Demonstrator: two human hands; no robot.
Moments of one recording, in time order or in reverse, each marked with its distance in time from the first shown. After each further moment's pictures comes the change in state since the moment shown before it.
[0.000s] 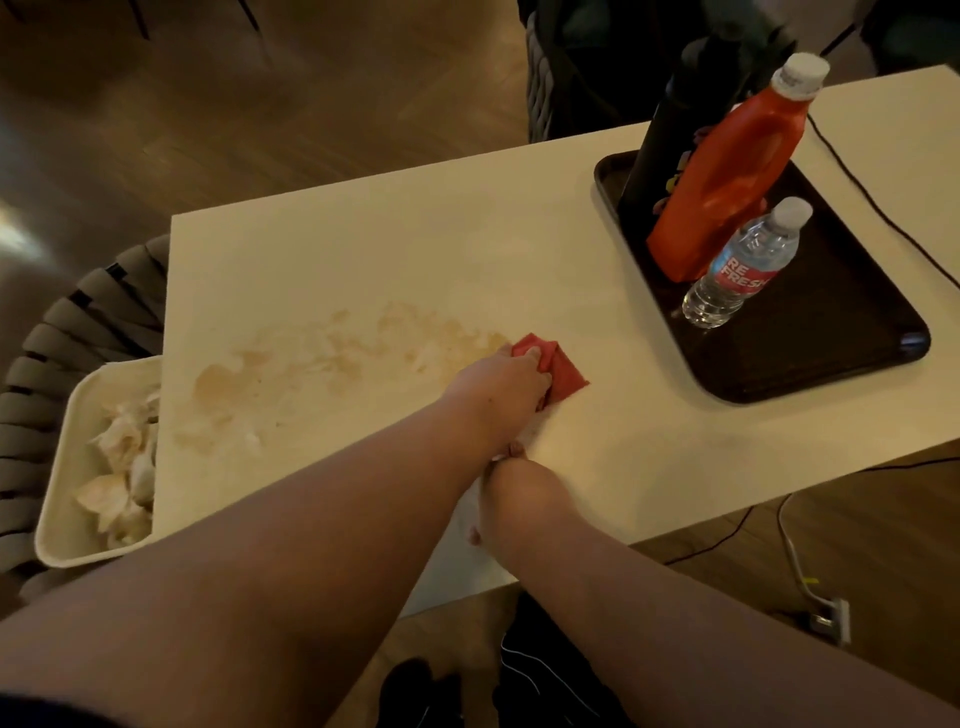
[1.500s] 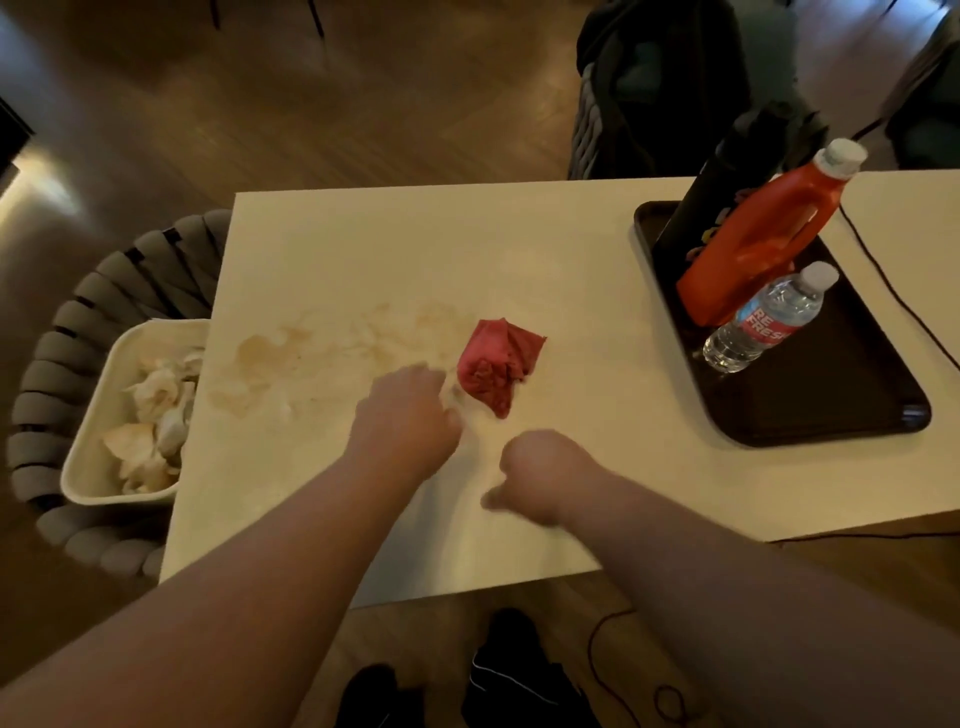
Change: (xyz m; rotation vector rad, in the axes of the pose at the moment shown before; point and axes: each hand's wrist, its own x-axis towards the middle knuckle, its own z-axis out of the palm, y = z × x) left_hand -0.112 -0.045 0.039 -0.622 0.380 -0.565; right_hand -0.010 0.009 -0.041 0.028 0.092 0.011
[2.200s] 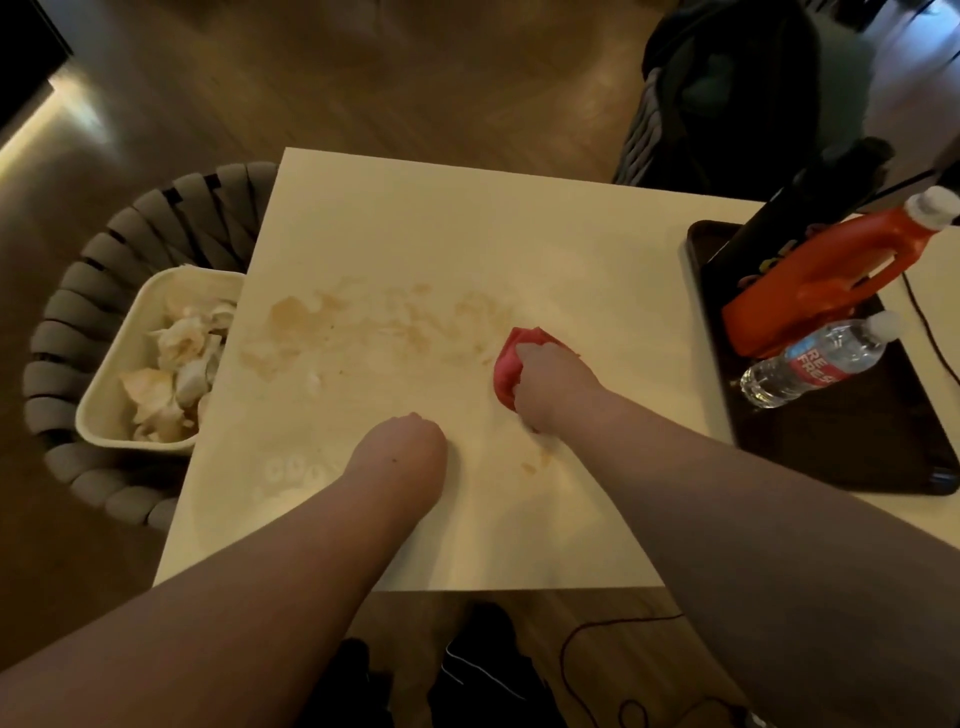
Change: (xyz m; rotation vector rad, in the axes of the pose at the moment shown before) left_hand -0.020 -0.040 0.027 0.381 -0.317 -0.028; right_hand 0.072 -0.023 -0.053 -0.069 0.148 0.075
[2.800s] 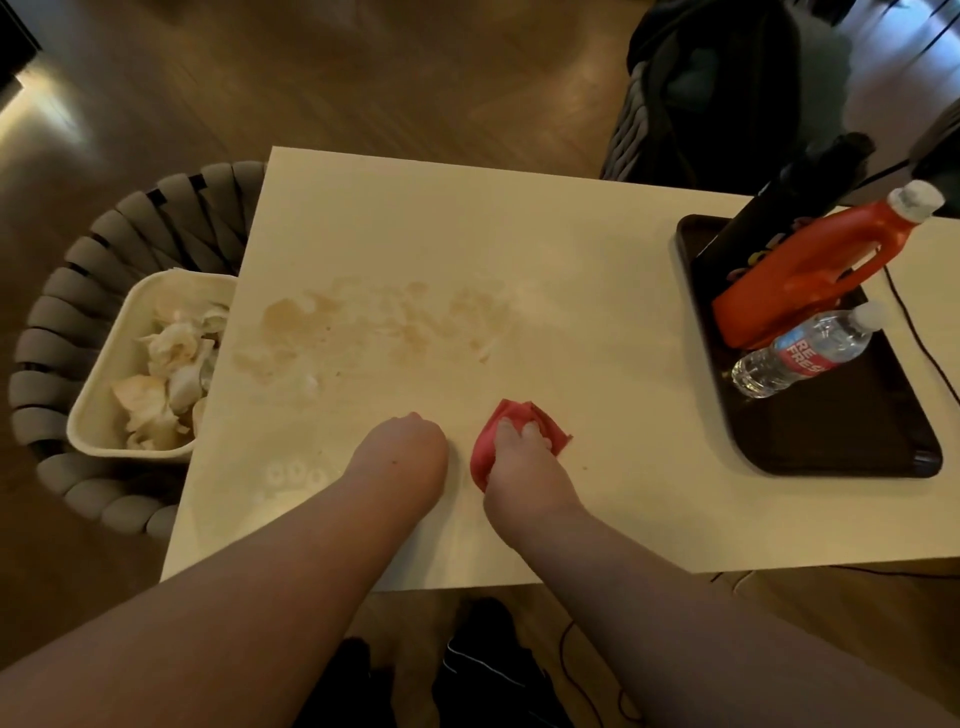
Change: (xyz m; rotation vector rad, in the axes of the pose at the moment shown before) left_hand 0.001 0.000 -0.002 0.029 -0.023 0.028; right_hand -0.074 -0.031 0.072 0.300 -0.018 0.145
